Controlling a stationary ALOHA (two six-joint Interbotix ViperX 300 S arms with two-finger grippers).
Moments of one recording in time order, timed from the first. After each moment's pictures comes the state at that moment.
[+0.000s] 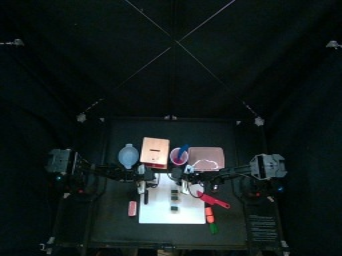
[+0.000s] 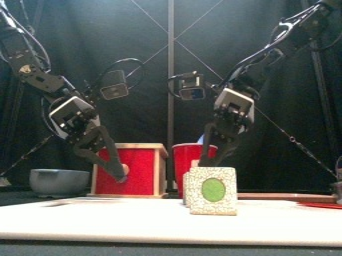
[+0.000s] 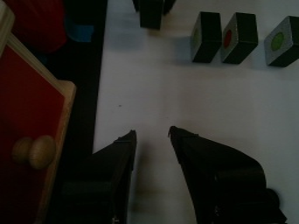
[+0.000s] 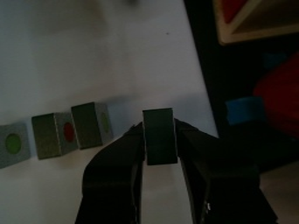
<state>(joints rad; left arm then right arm) 0.02 0.00 0.95 -0.11 -0.24 0.08 -0.04 0.03 0.65 -0.27 0.25 0.46</state>
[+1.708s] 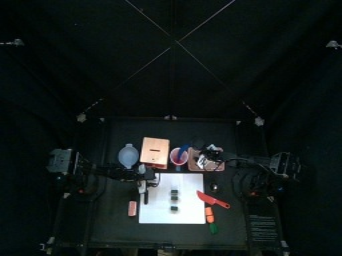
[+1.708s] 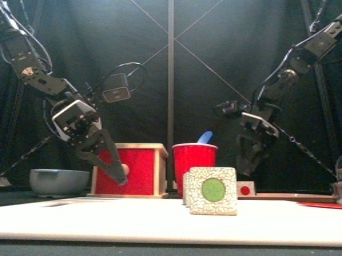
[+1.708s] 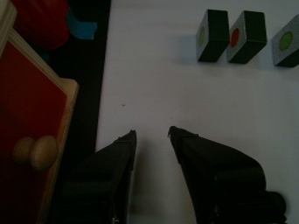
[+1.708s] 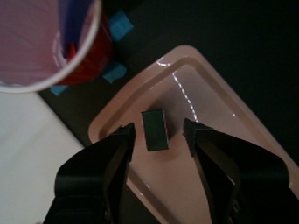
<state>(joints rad) 0.03 0.02 0.94 -0.11 -0.24 0.08 -0.41 -0.21 0.85 -0.23 0.32 0.46</state>
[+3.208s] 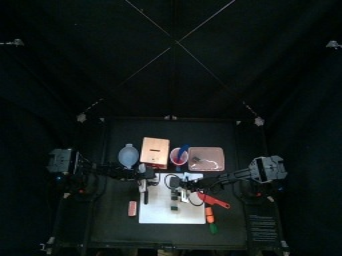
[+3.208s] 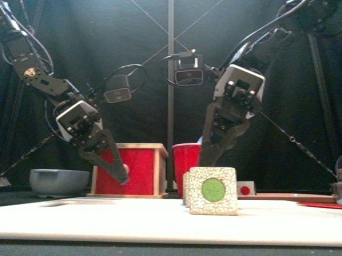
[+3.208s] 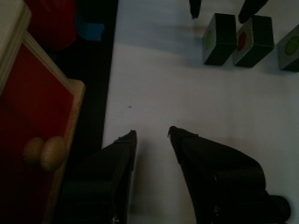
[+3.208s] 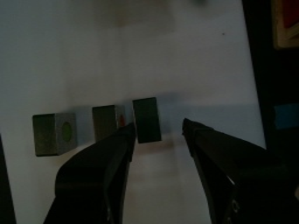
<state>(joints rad) 0.05 0.02 0.94 -0.11 -0.24 0.08 0.08 0.09 0.58 -0.24 0.28 0.46</state>
